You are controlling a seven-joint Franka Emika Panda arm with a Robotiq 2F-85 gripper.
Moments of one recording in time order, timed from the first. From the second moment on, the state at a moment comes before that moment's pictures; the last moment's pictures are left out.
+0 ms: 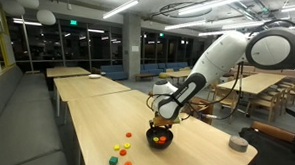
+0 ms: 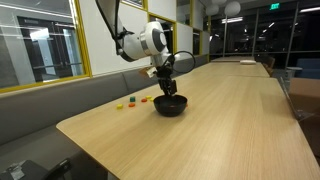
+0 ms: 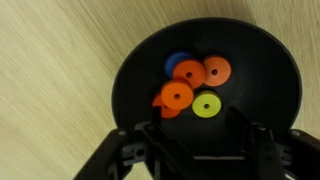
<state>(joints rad) 0.21 0.50 -0.20 -1.96 -0.19 2.55 0.86</state>
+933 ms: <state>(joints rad) 0.27 0.47 -0.02 -1.95 -0.16 2.48 0.85</state>
